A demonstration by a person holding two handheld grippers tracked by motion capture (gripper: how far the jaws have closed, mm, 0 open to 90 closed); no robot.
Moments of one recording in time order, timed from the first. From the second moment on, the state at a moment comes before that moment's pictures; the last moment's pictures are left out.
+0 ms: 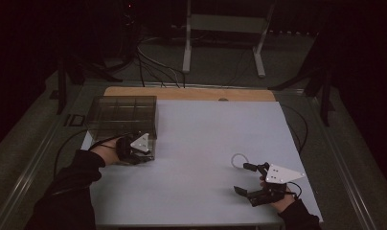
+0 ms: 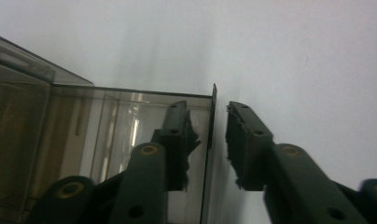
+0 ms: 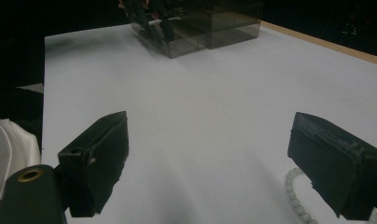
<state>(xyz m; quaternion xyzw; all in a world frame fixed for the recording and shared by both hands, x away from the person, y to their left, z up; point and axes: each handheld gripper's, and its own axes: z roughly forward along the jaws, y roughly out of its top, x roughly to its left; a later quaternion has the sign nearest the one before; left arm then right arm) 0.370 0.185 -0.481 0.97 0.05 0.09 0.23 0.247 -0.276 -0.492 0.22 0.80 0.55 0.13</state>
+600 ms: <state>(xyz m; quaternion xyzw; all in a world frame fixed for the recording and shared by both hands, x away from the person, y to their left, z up) 0.367 0.195 -0.450 0.94 0.15 0.11 0.30 0.247 -0.276 -0.492 0.22 0.80 0.55 0.13</state>
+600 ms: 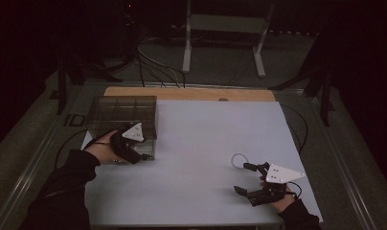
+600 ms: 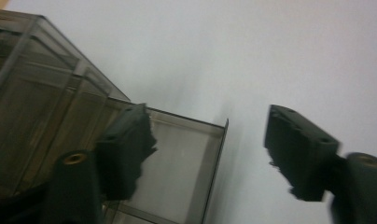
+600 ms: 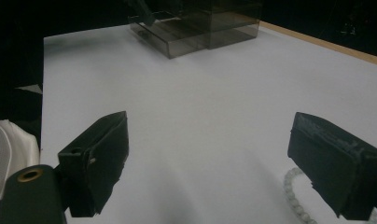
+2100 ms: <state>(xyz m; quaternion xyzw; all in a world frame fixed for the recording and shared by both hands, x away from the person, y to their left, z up) 0.278 0.210 -0.461 0.87 0.26 0.09 0.42 0.247 -0.275 -0.492 0.22 0.80 0.55 0.13</state>
